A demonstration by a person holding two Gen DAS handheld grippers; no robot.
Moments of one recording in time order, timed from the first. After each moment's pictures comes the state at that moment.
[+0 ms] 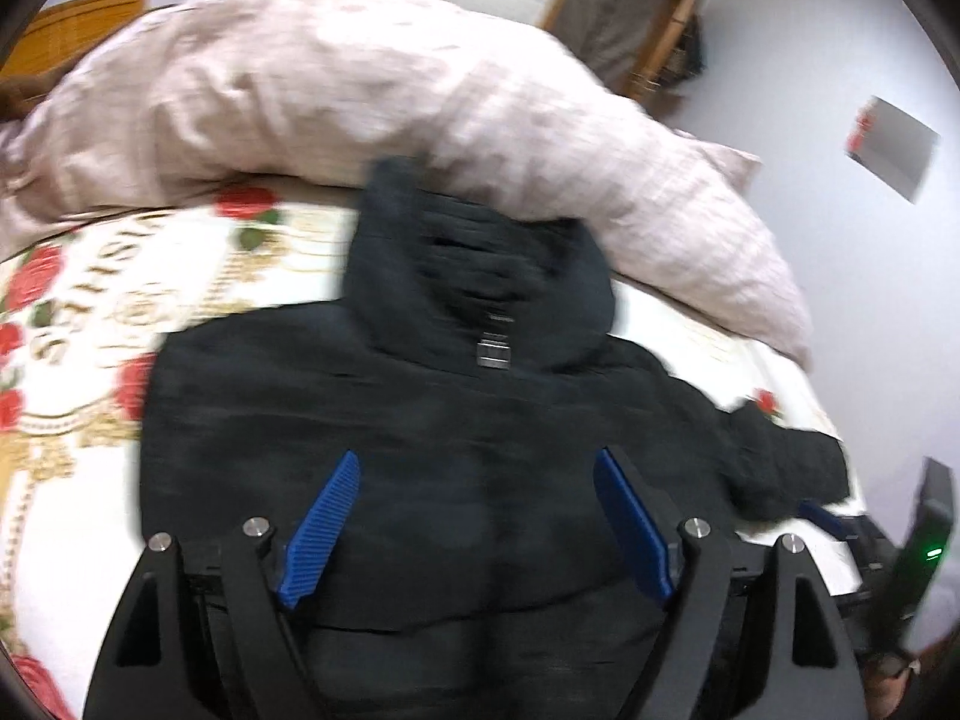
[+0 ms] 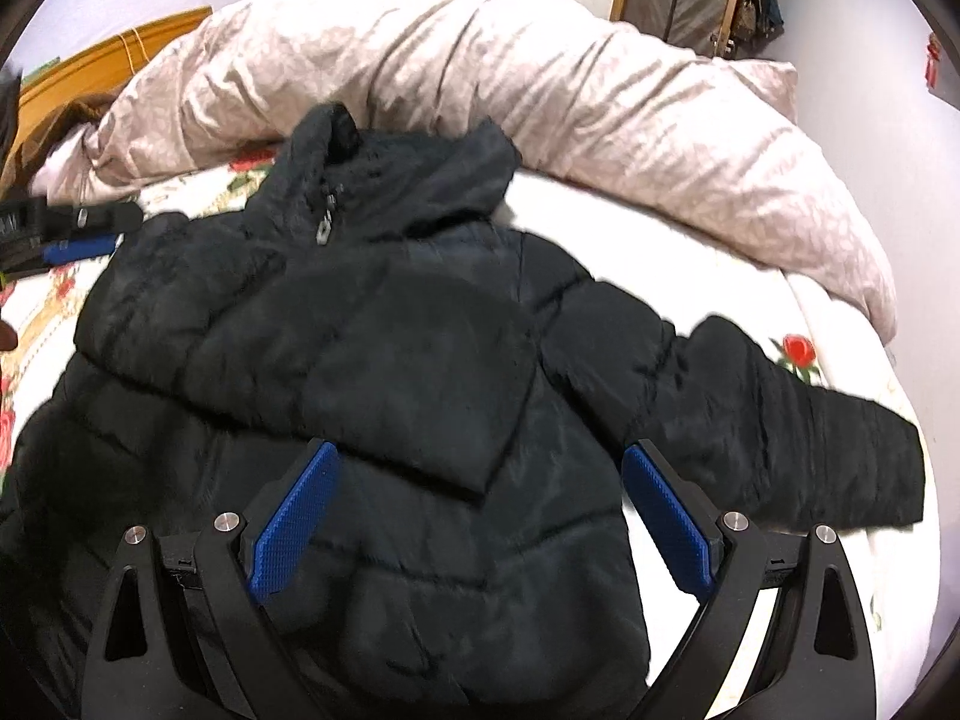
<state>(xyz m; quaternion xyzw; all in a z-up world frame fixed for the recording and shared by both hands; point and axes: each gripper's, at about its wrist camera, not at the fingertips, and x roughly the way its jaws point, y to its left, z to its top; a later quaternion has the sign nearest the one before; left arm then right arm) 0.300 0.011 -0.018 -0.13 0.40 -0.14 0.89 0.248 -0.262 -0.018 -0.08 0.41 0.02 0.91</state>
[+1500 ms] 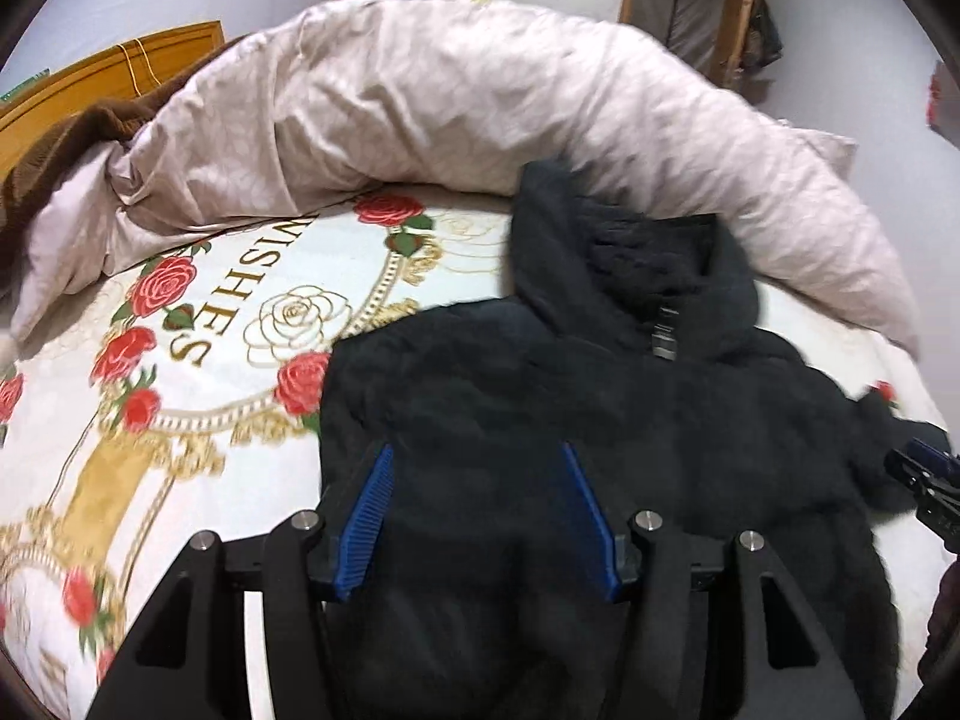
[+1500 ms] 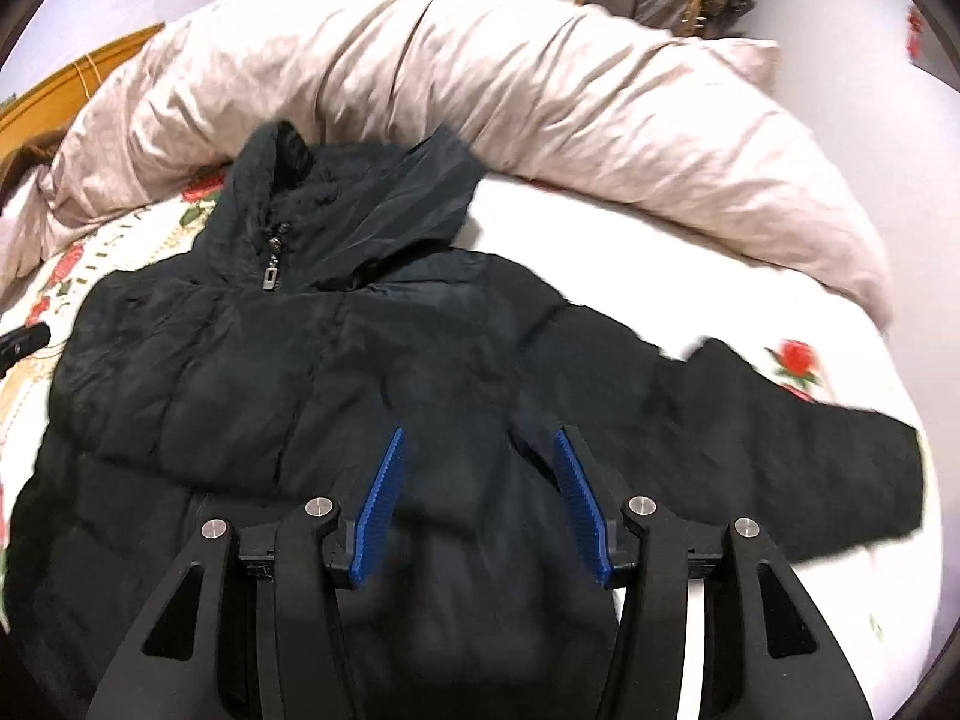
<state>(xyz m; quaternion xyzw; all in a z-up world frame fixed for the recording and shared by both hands) 0.280 0.050 -0.019 -0.06 0.41 -0.03 0.91 0.264 -0.283 0.000 -0.06 0.43 -0.03 0.90</state>
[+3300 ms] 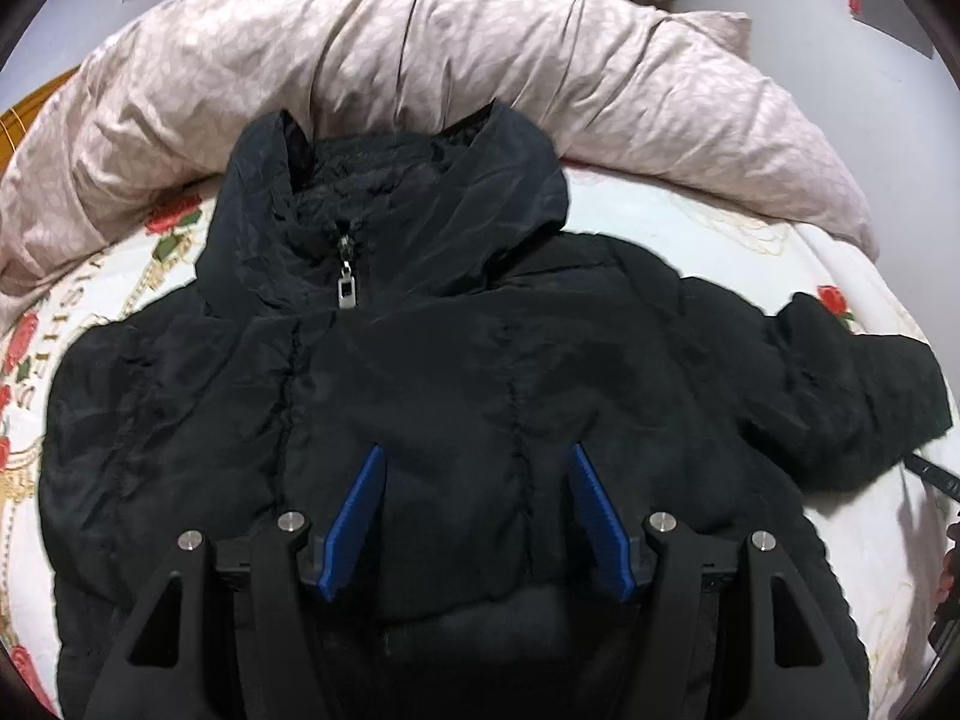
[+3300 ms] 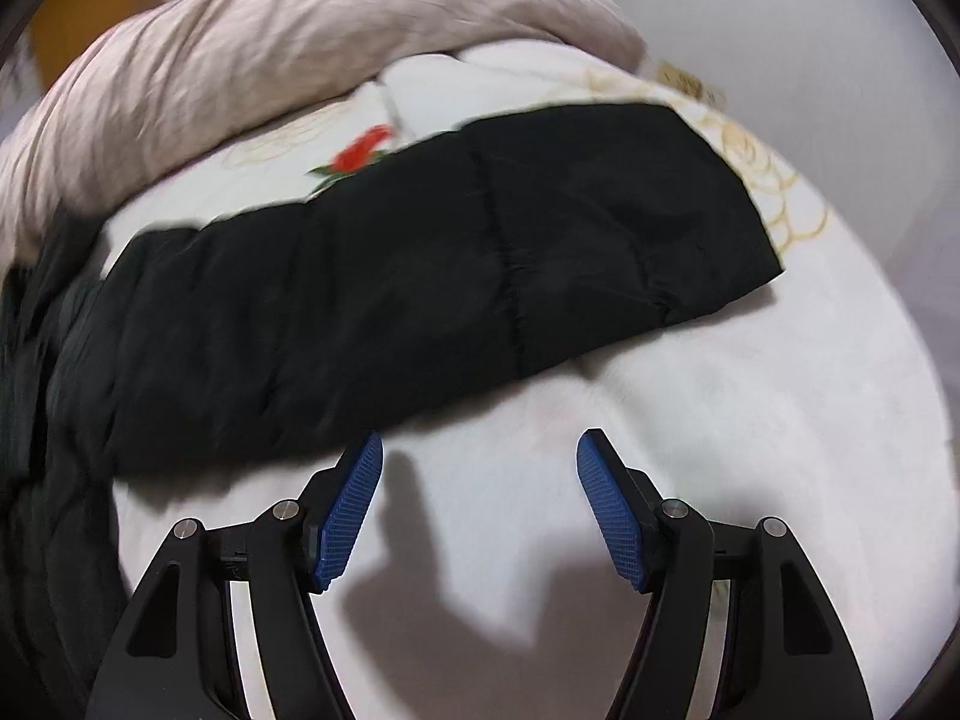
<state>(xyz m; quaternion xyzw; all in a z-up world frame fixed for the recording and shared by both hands) 0.332 -0.158 -0.068 0.01 0.45 -0.11 0.89 0.202 -0.609 -0.077 0.17 0.47 -0.20 0.84</state>
